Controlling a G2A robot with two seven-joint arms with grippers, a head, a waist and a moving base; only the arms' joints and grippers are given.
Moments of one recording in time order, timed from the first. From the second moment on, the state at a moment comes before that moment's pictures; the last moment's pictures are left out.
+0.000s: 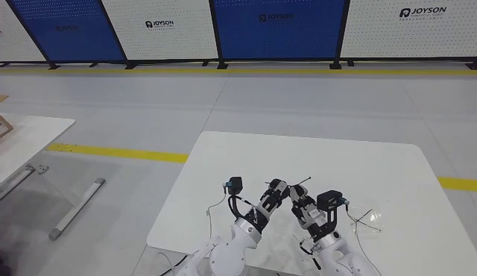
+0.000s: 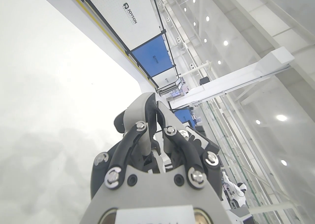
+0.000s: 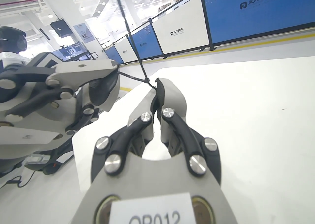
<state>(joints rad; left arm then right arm) 1.56 -1.30 -1.02 -1.84 0.14 0.02 0.10 -1.48 -1.37 1.08 -1.54 -0.98 -0.27 -0.12</state>
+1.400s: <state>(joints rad) 1.62 -1.29 -1.03 -1.96 0.15 -0.04 0.10 -1.46 -1.37 1.07 -1.51 -0.97 -0.27 -0.12</state>
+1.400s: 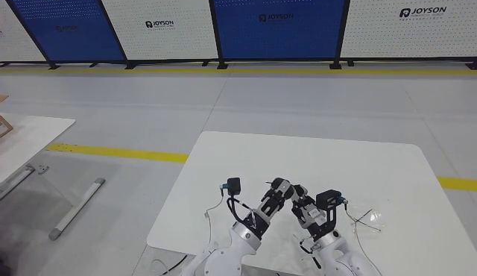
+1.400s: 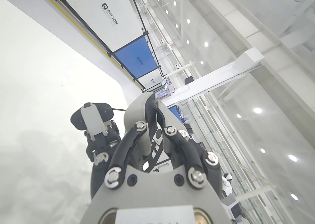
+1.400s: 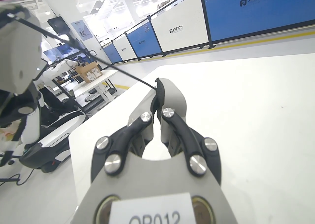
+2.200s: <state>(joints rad) 1.55 -1.31 -1.07 -1.84 0.04 0.03 0.12 -1.57 -1.34 1.19 -1.59 -0.84 -0.34 -0.29</state>
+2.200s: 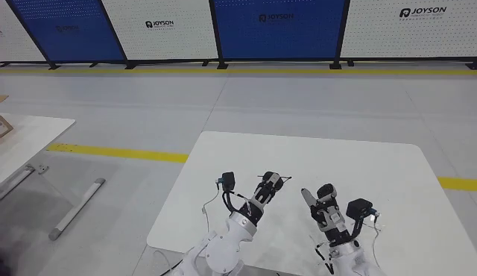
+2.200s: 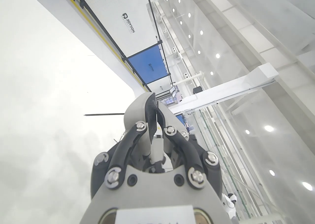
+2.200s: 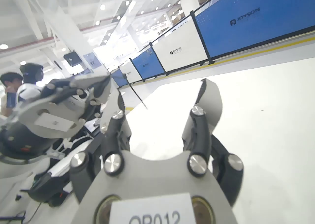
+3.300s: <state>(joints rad) 1.54 -1.31 -1.07 -1.81 0.01 0.02 0.11 -1.73 -1.25 1.29 -1.75 -0.63 -0.34 -0.42</state>
